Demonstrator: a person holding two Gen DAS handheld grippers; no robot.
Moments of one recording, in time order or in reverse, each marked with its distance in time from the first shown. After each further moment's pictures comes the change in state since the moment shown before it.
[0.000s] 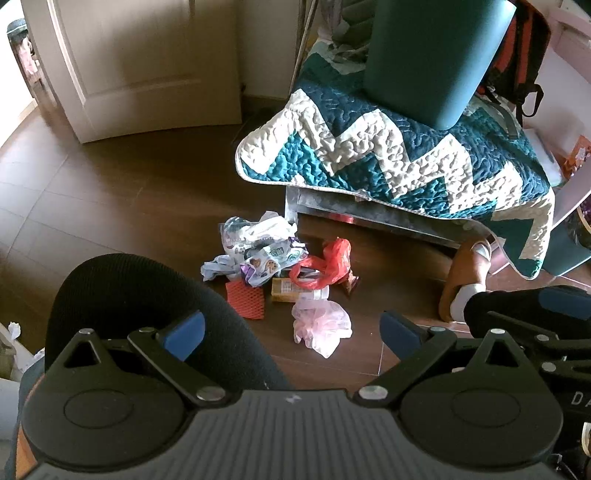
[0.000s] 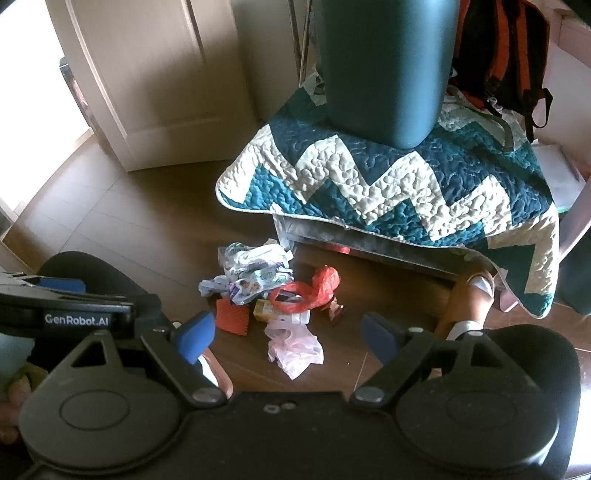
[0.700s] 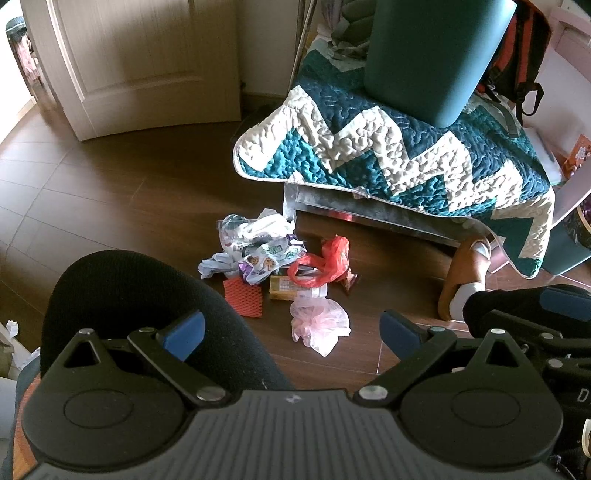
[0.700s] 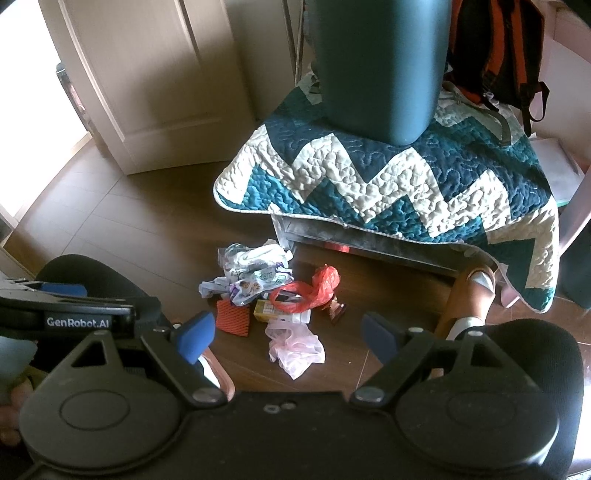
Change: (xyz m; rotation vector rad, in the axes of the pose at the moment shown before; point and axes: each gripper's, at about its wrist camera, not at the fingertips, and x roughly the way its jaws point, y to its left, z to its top) left arm 0.001 0.000 -0.003 -0.002 0.003 -0.001; right arm 0.000 -0.003 -0.002 0.002 -0.001 0.004
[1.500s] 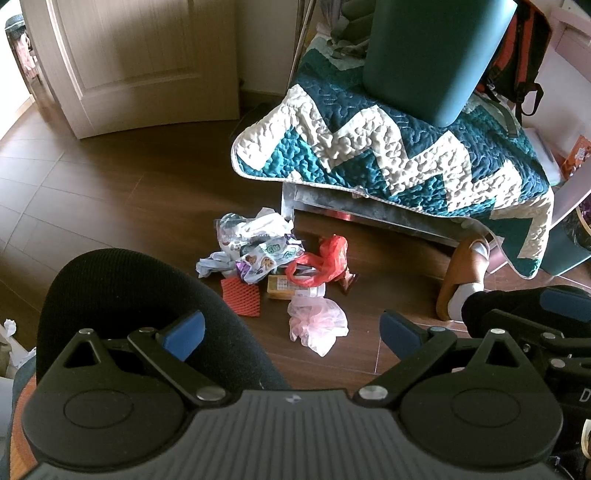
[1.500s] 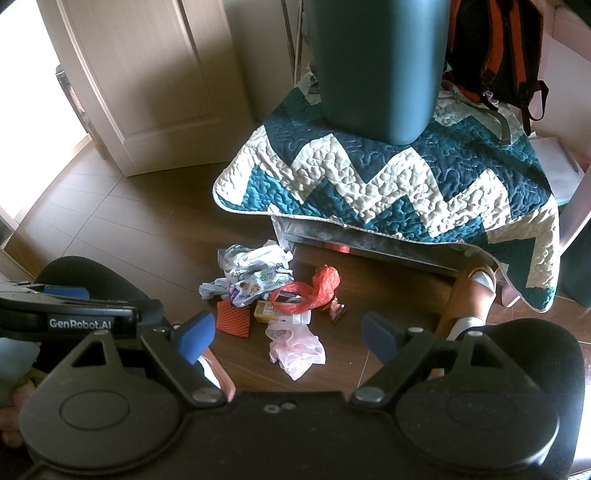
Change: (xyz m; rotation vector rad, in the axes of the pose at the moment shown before) left arm 0.001 -0.003 -0.001 -0.001 -0.002 -0.001; right arm 0.000 -0.003 0.002 0.004 0.002 0.001
